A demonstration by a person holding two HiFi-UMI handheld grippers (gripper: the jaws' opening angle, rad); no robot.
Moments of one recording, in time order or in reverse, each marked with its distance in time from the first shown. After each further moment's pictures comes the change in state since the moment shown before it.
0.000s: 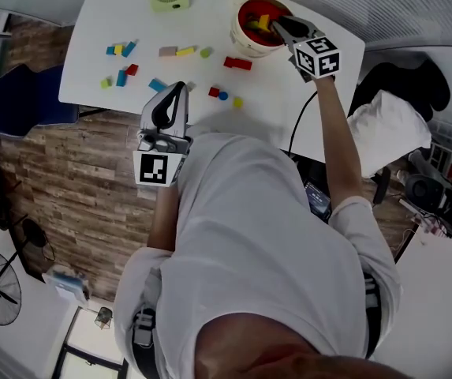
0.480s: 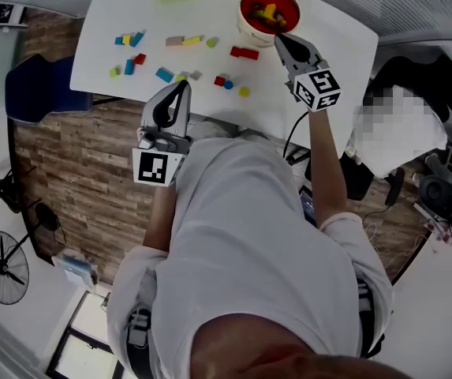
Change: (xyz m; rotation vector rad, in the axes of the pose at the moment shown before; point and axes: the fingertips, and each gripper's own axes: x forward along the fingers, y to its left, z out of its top) left arm -0.007 -0.034 0.015 0.036 0.074 -0.026; right arm -0.063 0.068 -0.014 0.077 -0.276 0.012
